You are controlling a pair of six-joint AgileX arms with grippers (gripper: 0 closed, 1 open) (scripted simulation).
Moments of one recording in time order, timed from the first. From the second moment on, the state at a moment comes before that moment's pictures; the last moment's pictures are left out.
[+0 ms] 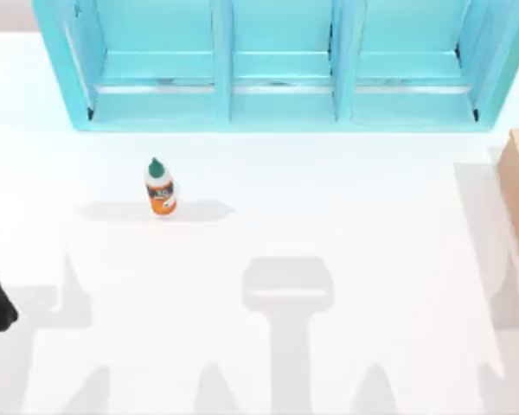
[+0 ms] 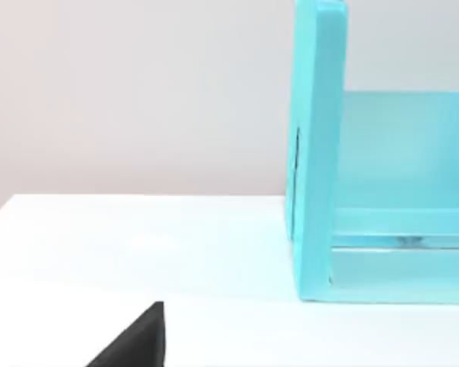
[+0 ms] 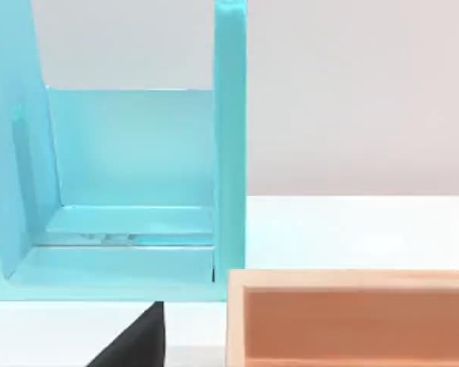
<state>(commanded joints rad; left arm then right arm) 0.00 0.00 0.00 0.00 0.00 0.00 0.00 0.00 0.00 0.00 0.00 0.00</state>
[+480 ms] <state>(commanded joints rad) 0.00 0.00 0.00 0.00 0.00 0.00 0.09 0.17 0.08 0.04 0.09 0.00</state>
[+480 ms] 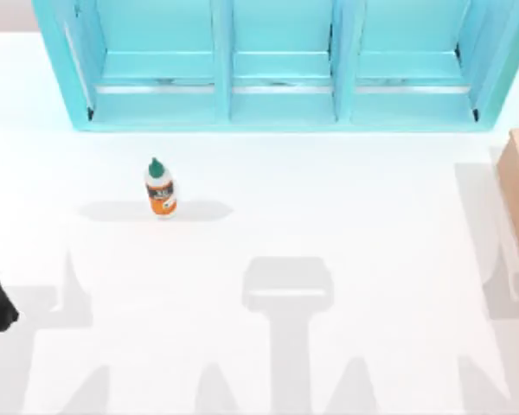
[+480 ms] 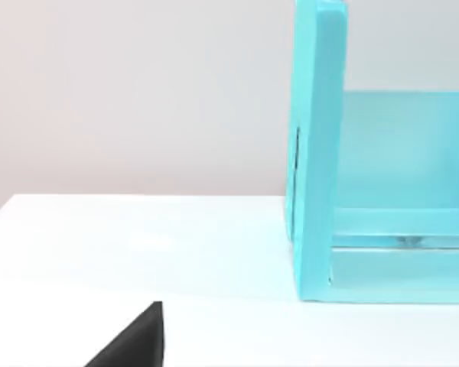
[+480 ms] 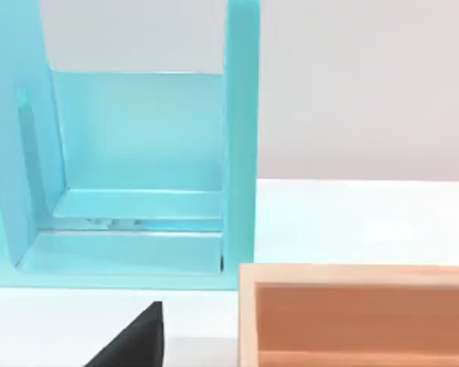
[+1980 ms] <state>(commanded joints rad) 0.00 0.00 0.00 0.00 0.00 0.00 0.94 1.76 1.10 0.73 0.85 -0.07</state>
